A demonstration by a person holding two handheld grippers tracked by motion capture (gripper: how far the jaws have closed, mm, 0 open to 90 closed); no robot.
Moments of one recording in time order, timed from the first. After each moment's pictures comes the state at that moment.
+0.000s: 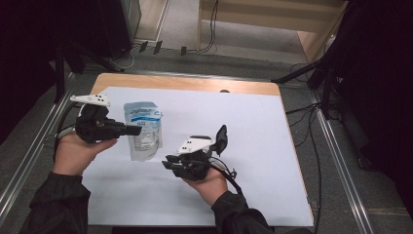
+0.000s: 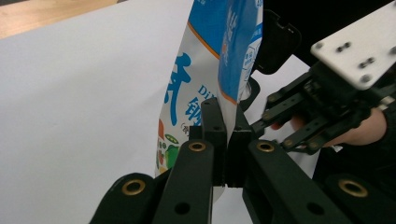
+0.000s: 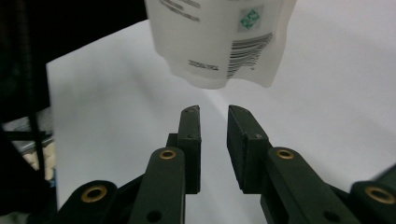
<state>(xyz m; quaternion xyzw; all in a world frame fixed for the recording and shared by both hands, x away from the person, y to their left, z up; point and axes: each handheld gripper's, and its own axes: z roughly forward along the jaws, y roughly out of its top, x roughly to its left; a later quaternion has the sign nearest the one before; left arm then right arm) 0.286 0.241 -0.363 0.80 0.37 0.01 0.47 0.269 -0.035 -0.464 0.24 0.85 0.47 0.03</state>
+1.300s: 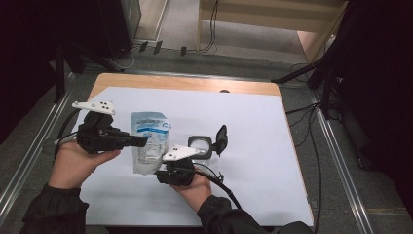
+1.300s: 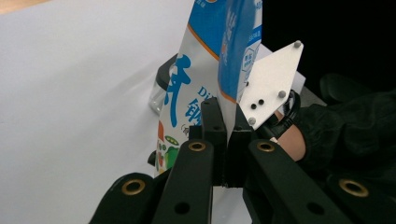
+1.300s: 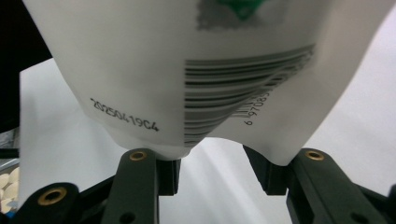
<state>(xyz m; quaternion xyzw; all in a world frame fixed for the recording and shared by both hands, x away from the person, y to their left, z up) 0.260 0.218 -0.347 0.81 0.35 -0.02 0.46 0.261 -0.001 -0.495 0.25 0.83 0.49 0.05</state>
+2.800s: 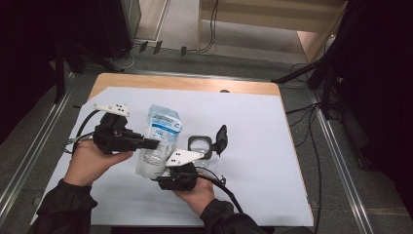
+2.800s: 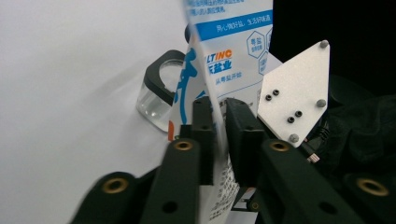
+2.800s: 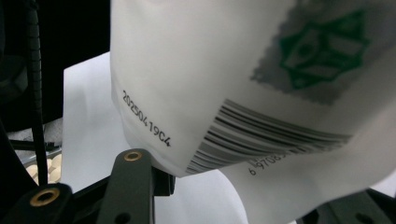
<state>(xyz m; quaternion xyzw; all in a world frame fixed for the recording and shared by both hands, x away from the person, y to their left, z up) 0.274 0.199 -0.367 0.82 0.35 -0.05 0.46 0.251 -0.011 -0.495 0.21 0.83 0.52 0.02</state>
